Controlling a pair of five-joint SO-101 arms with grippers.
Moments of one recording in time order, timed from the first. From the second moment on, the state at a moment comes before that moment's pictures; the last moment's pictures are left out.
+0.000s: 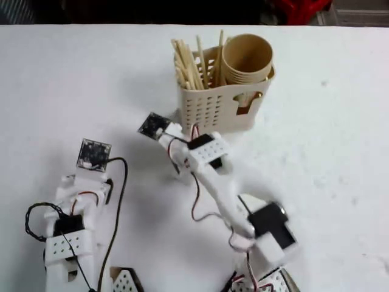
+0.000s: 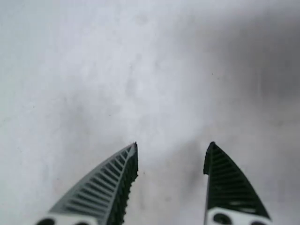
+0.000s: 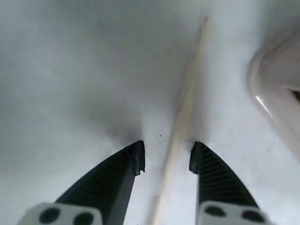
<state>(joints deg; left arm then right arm) -21.4 -65.5 94.3 30.7 -27.6 -33.5 7.3 29.2 48.4 31.0</state>
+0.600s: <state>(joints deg) -21.4 -65.5 94.3 30.7 -27.6 -32.3 4.4 24.8 56.8 28.4</state>
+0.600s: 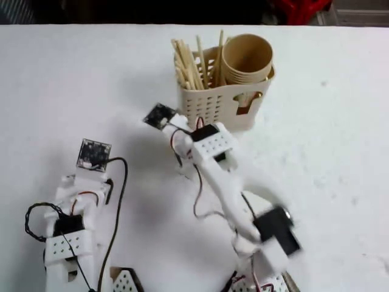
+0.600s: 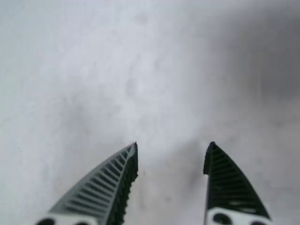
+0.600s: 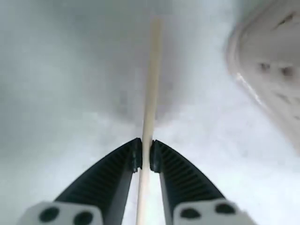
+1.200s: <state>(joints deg) -21.4 -65.5 94.3 30.7 -27.6 -32.9 -42.3 14.7 43.2 23.3</state>
